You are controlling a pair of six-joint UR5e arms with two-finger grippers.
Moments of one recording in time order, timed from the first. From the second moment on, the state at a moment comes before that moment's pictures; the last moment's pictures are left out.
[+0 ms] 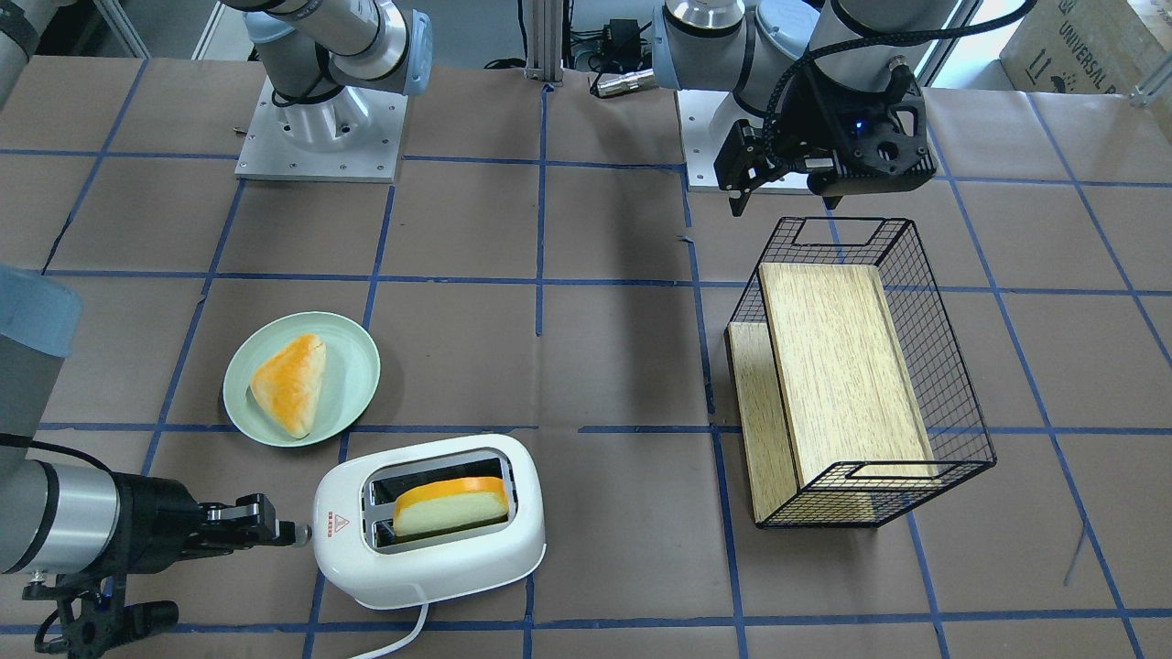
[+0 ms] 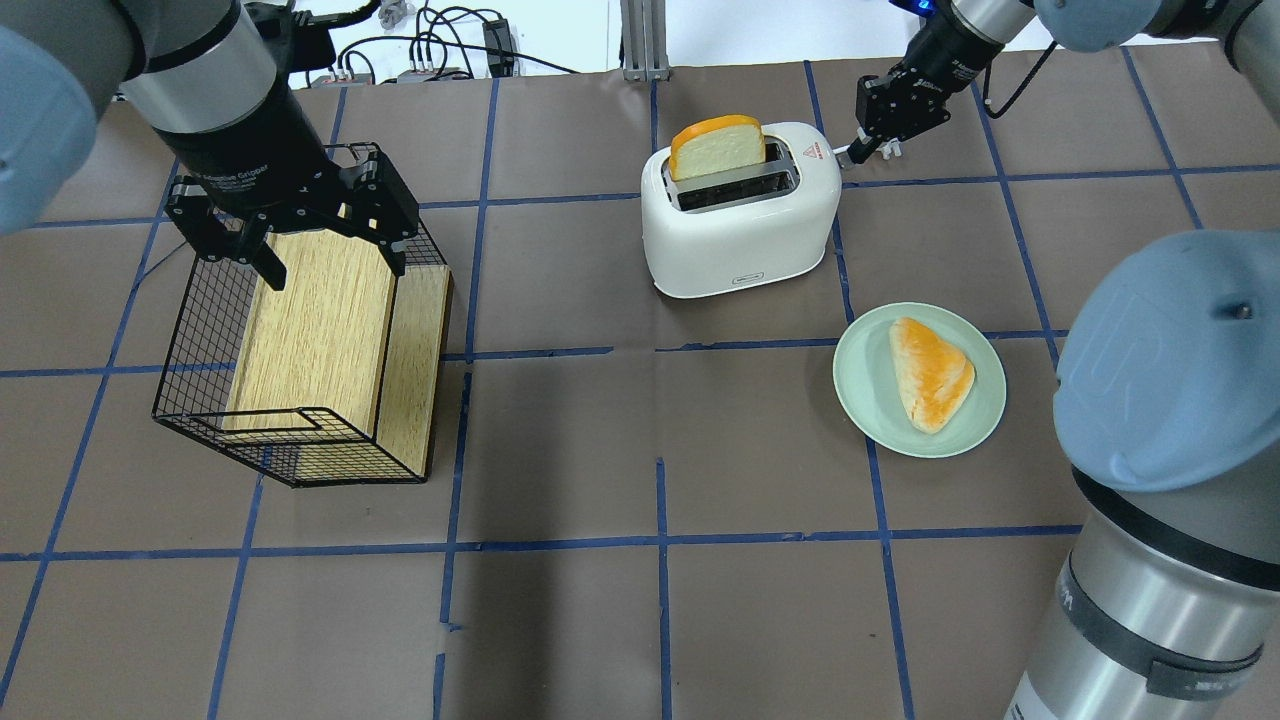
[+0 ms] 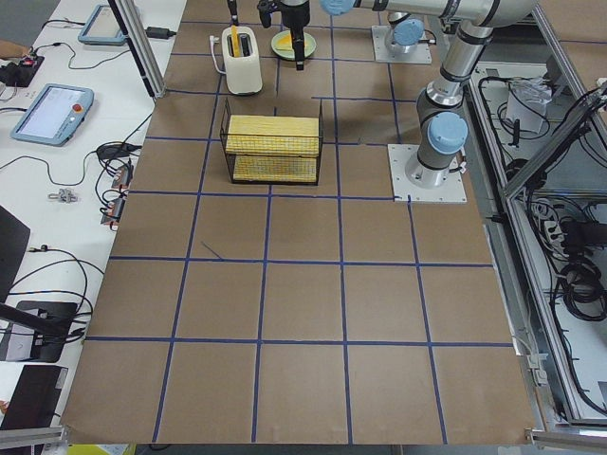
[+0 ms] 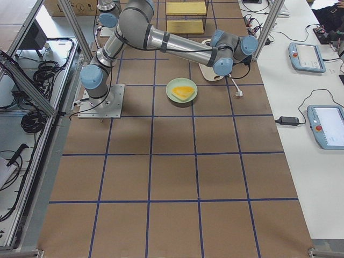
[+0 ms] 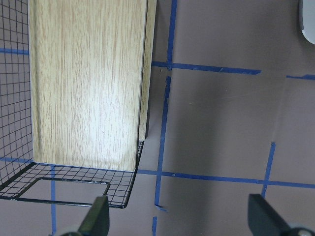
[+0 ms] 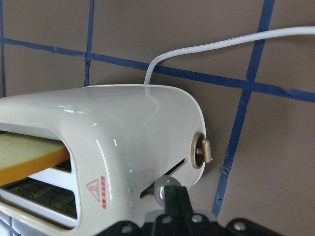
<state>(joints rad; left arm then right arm) -1.60 -1.56 -1.53 -1.70 1.58 -0.13 1.40 -0.90 1.12 -1.56 -1.11 -0.42</state>
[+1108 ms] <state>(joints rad) -1.60 -1.56 -1.53 -1.70 1.58 -0.13 1.41 -0.83 1.11 -1.55 -1.09 -0.43</state>
